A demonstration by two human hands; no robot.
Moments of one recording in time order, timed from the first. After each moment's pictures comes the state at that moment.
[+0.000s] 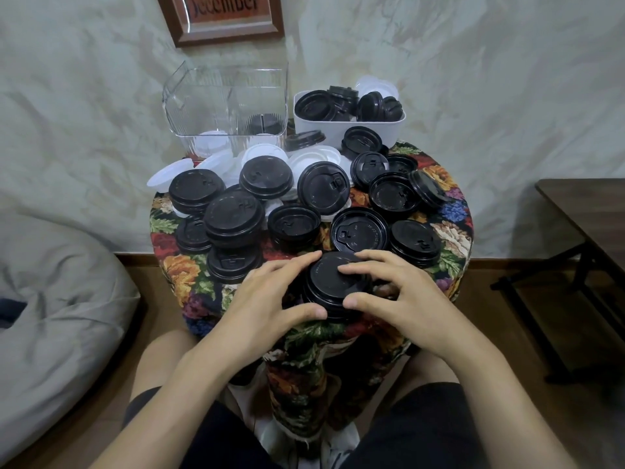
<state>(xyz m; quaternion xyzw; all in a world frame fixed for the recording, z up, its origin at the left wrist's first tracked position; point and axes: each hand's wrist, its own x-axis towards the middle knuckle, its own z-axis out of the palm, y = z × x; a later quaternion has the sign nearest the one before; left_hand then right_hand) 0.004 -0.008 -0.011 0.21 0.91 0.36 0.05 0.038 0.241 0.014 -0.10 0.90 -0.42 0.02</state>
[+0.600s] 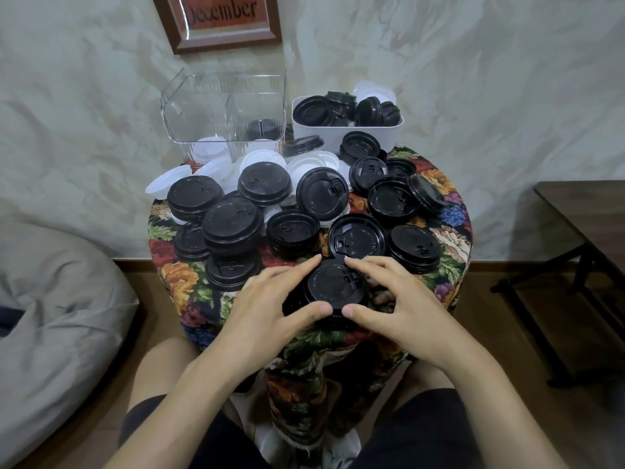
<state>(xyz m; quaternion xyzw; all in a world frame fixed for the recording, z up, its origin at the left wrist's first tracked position) 0.006 -0.003 -0.012 0.20 0.91 0.36 0.02 0.040 0.240 0.007 -0.09 0.91 -0.39 0.02</state>
